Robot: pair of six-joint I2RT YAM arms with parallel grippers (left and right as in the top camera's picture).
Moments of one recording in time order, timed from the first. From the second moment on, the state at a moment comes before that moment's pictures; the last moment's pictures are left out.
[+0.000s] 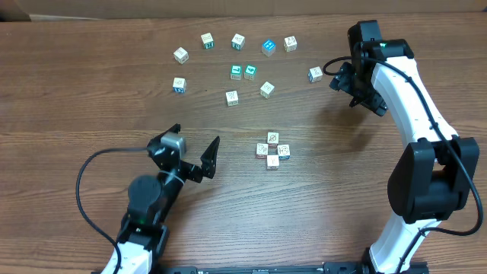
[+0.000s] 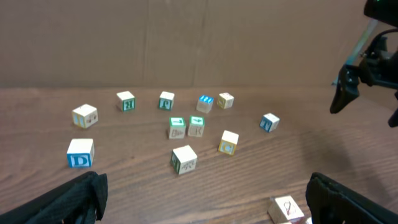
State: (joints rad) left arm -0.27 0.96 0.14 0.74 0.15 -0.18; right arm 0.08 1.98 1.70 -1.12 0.24 0.72
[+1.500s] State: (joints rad) left arm -0.27 0.10 0.01 -0.05 0.04 -0.18; right arm 0.08 1.98 1.70 -1.12 0.24 0.73
